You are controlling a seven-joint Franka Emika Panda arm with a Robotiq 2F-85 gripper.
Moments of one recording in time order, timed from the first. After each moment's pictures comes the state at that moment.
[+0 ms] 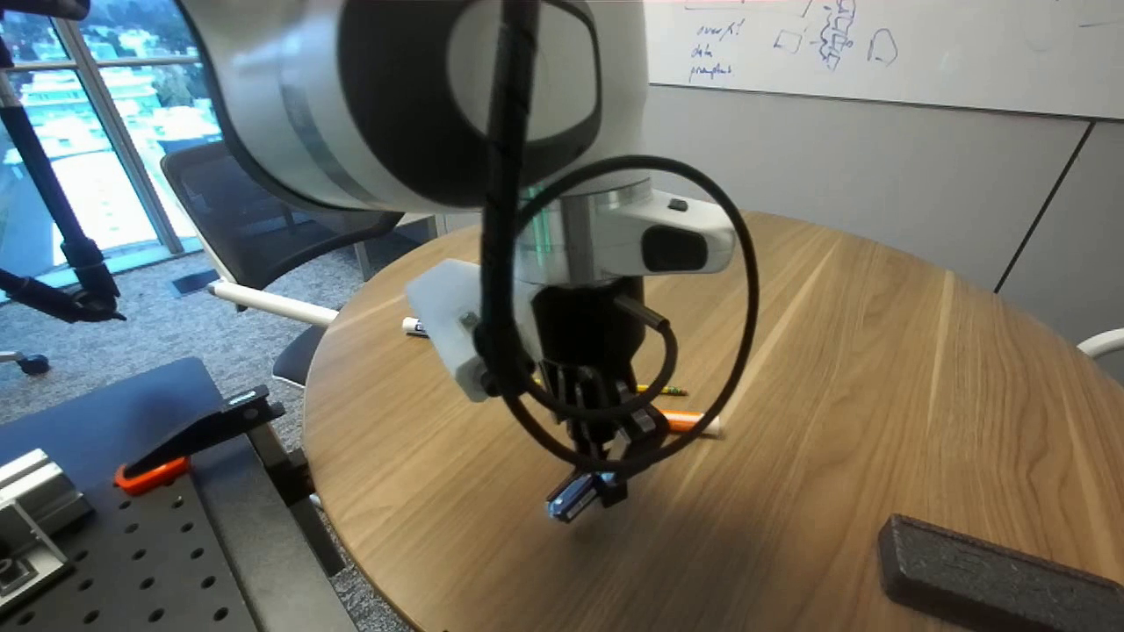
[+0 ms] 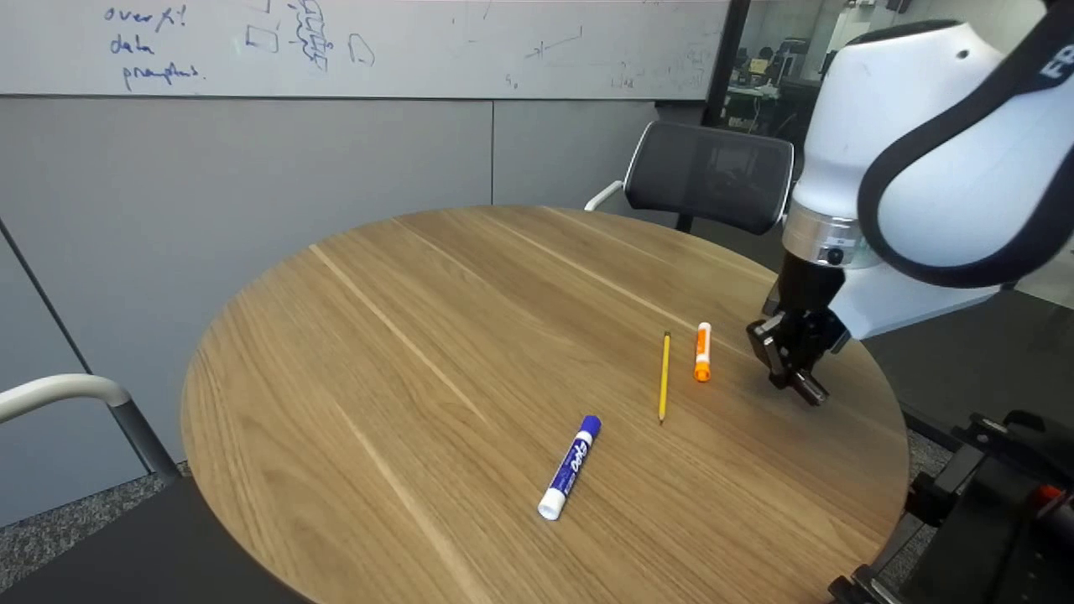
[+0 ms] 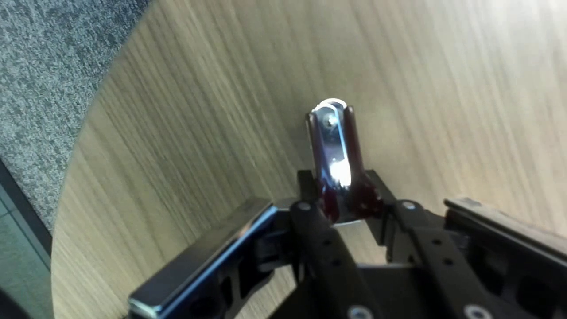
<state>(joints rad) 0.20 0.58 -0.28 -2.26 -0.15 2.82 0.37</state>
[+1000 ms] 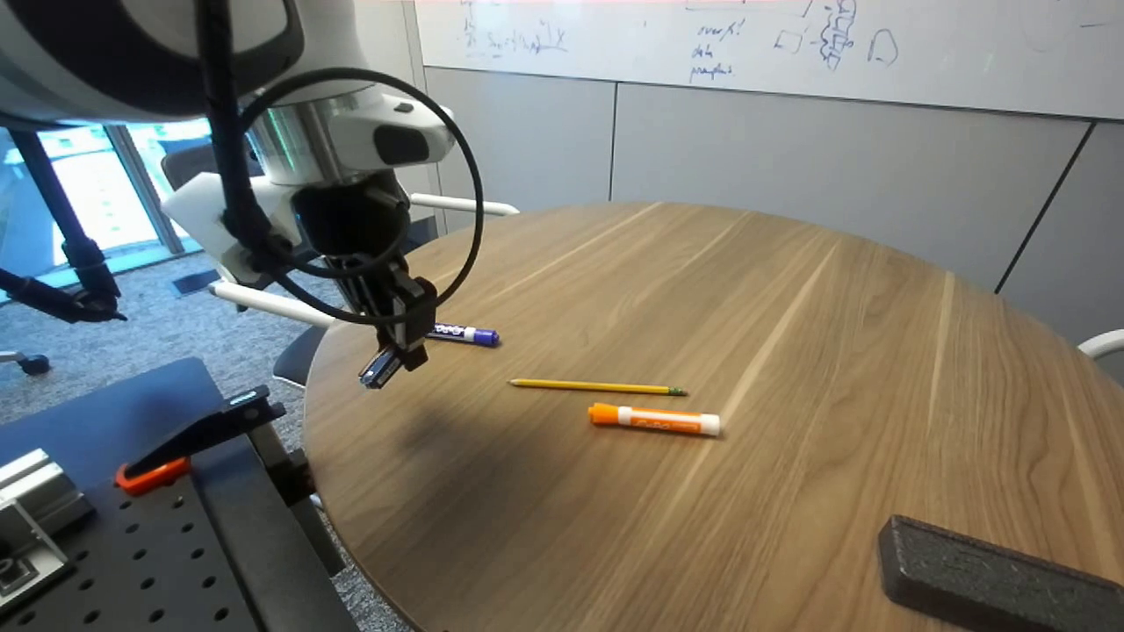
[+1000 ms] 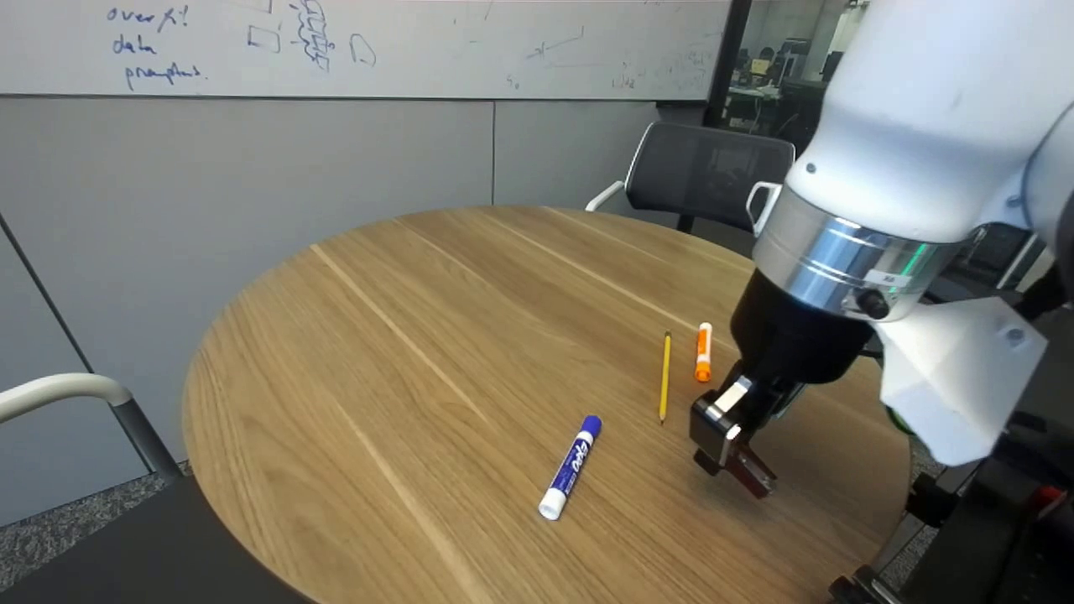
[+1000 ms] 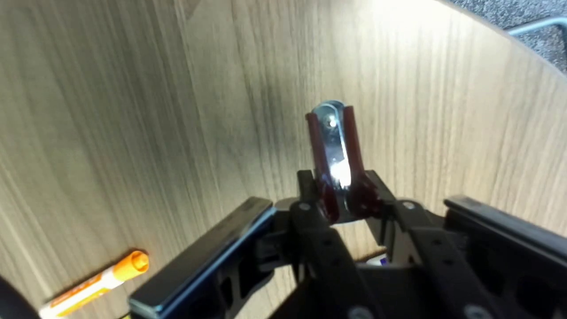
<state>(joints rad) 0.32 0.38 -0.07 -2.50 -0.18 2.99 0.34</state>
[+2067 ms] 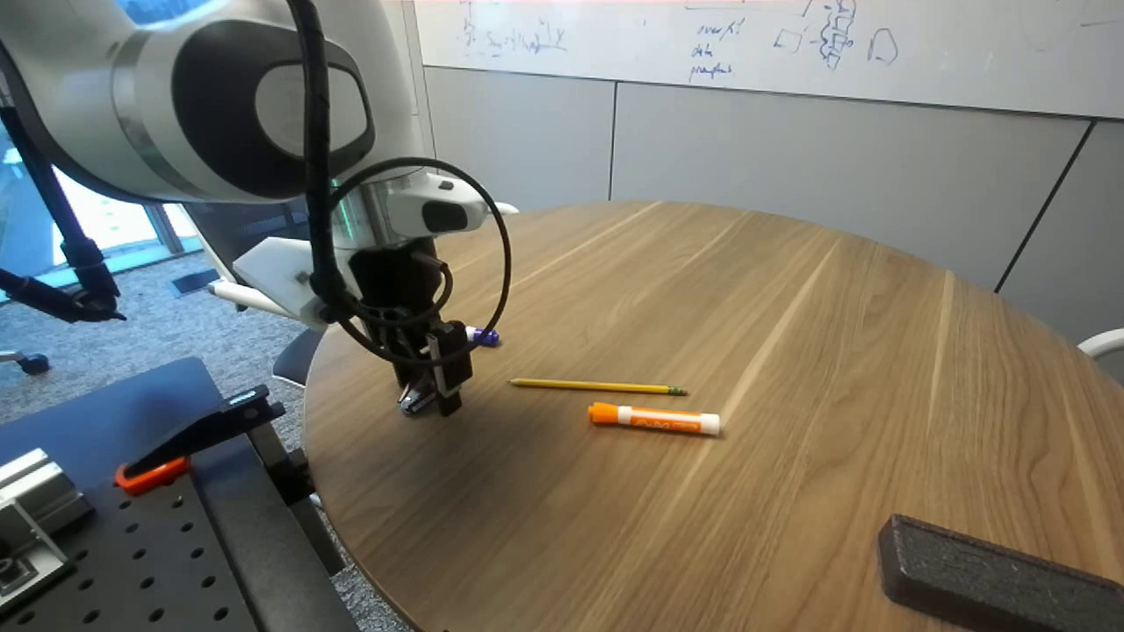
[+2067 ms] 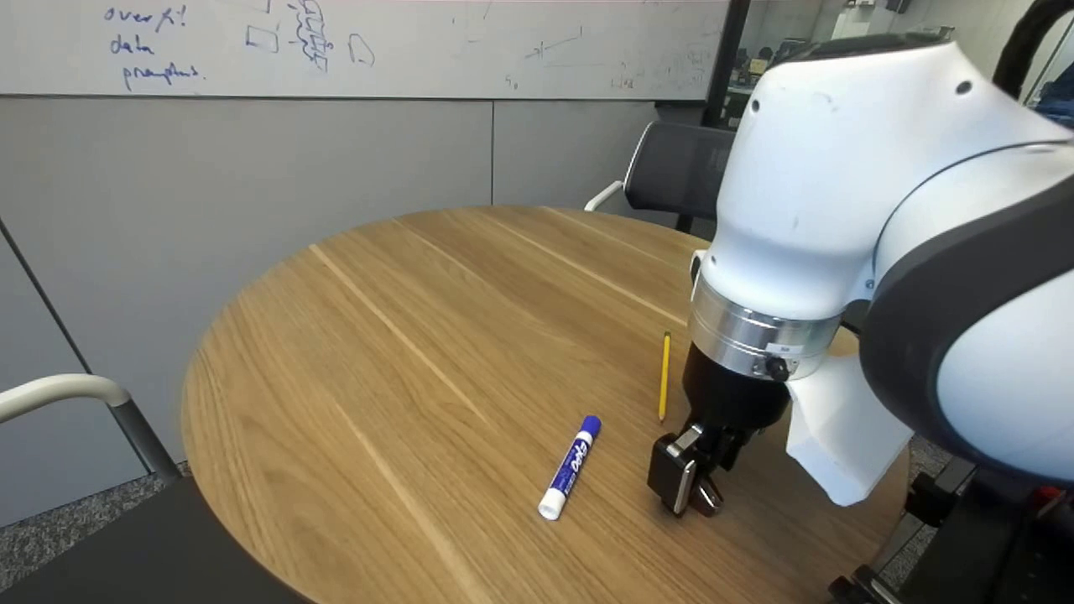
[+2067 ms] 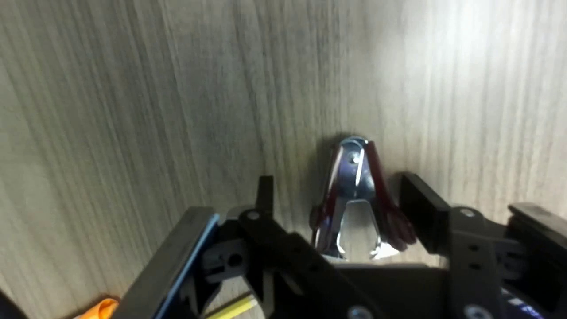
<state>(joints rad) 0.40 0.58 -0.13 -2.33 -0.15 2.92 0.34</state>
